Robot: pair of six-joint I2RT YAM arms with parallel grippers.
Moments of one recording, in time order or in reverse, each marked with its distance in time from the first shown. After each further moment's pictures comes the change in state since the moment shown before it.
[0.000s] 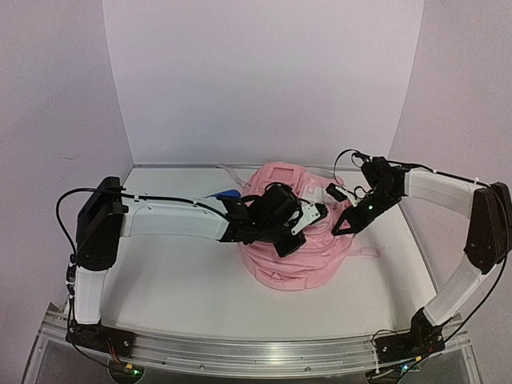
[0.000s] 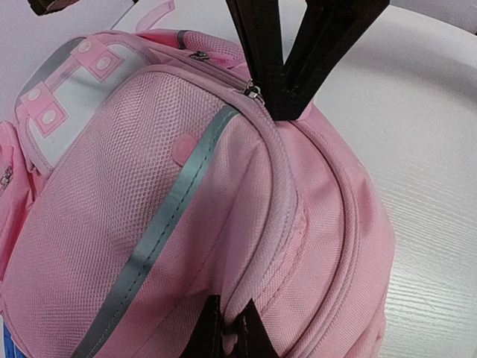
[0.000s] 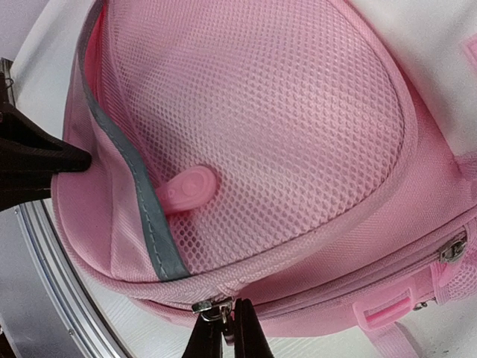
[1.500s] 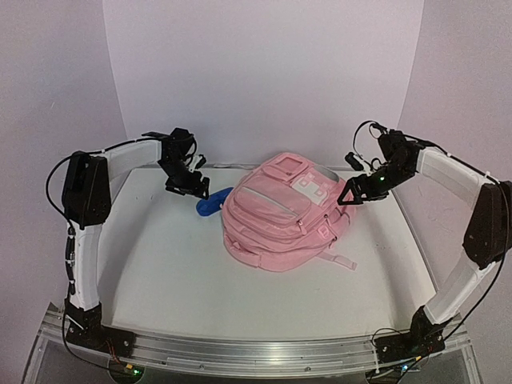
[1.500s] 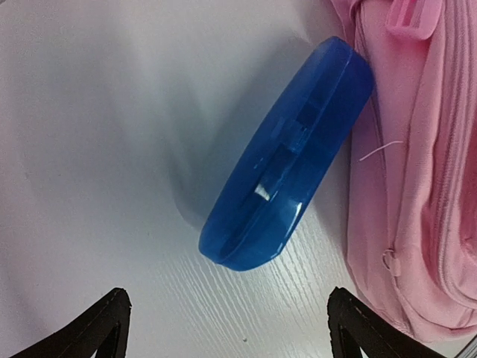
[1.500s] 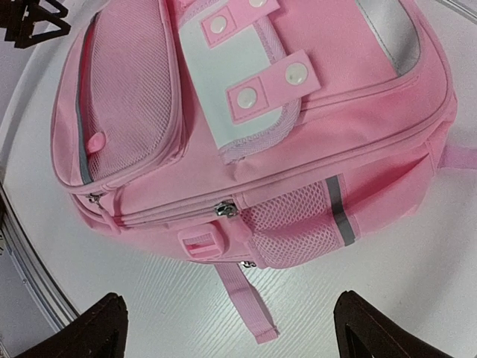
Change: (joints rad) left arm 0.739 0.087 0.265 -0.632 0.275 -0.241; right arm -0.110 0.029 0.244 -0.086 0.057 0.129
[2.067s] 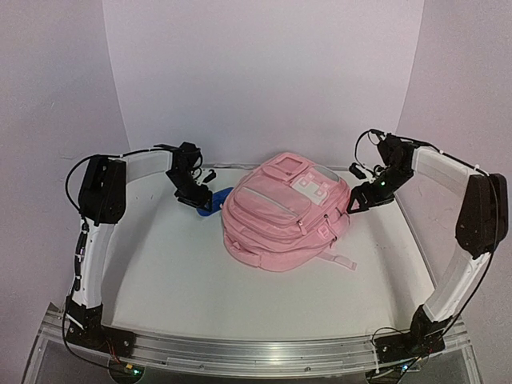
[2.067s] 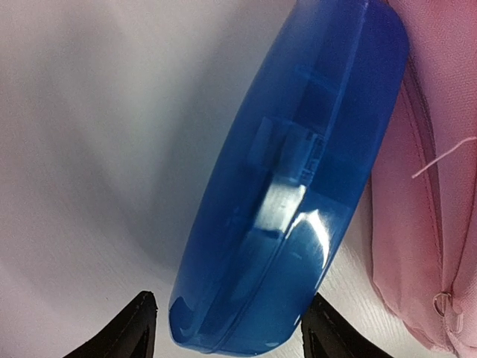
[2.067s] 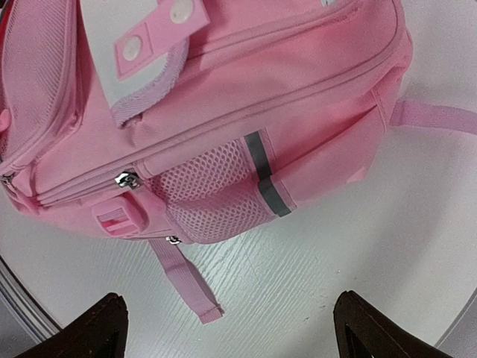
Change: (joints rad) left arm 0.012 0.180 0.071 0.017 0.106 0.160; right arm -0.044 0.097 0.044 -0.076 0.155 -0.091
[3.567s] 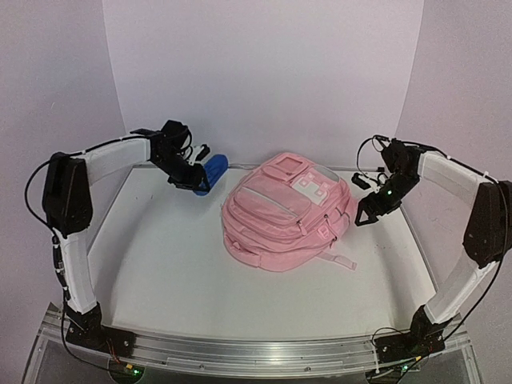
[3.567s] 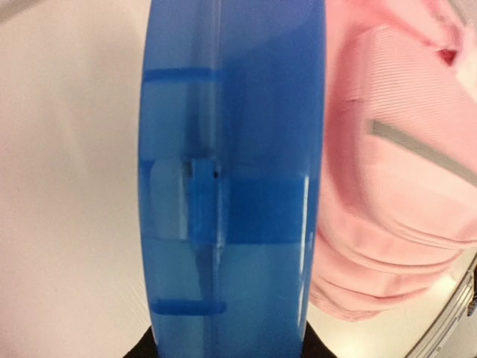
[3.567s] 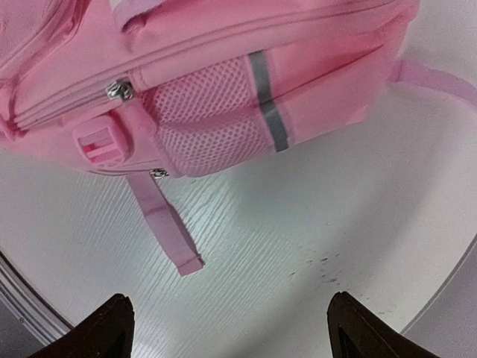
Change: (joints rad) left arm -0.035 -0.340 -0.230 0.099 0.073 -0.169; right arm 0.005 -0.090 -0.088 -0.074 0.060 -0.122
